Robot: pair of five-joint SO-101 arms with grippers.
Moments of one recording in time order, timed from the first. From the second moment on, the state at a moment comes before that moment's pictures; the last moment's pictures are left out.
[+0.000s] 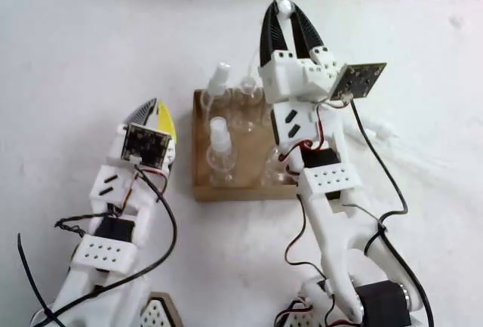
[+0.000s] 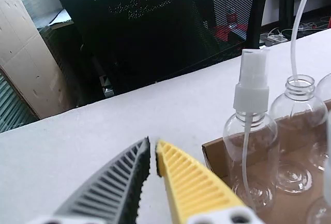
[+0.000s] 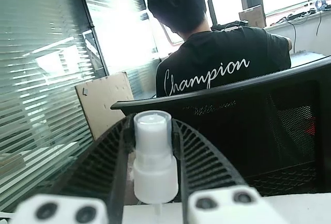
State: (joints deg) left arm 3.0 -56.6 86.6 -9.6 -10.8; right arm -15.7 -21.4 49.0 -38.2 -15.9
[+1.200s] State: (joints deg) left arm 3.0 -56.6 86.6 -9.6 -10.8; right arm -19.1 -12.6 50.0 -31.6 -9.9
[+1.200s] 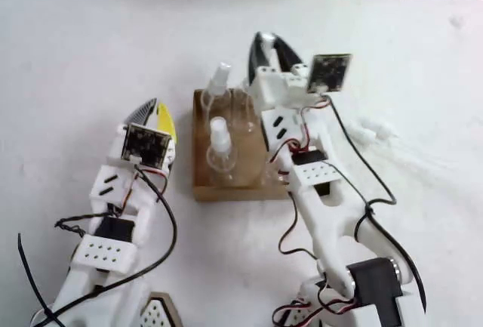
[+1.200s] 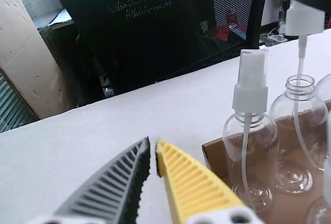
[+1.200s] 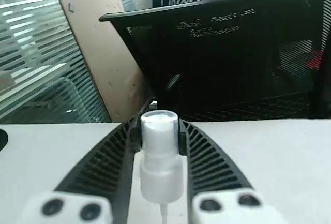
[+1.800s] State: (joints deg) left arm 3.0 -56.6 86.6 -9.6 -10.8; right arm -21.0 -10.4 50.4 -31.6 -5.8
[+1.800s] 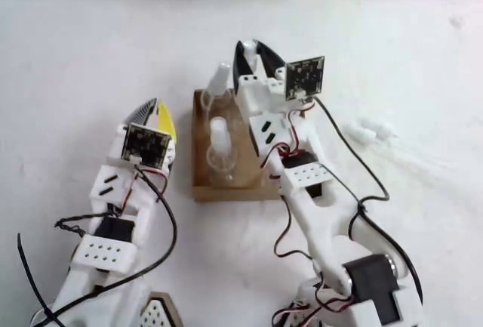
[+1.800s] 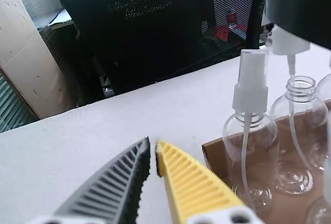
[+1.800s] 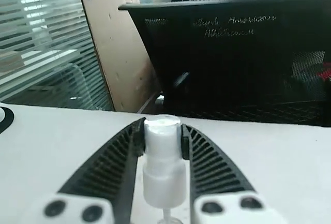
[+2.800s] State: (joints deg) left arm 3.0 -56.6 86.6 -9.6 -10.8; right arm -21.0 -6.7 50.4 -31.6 -5.3
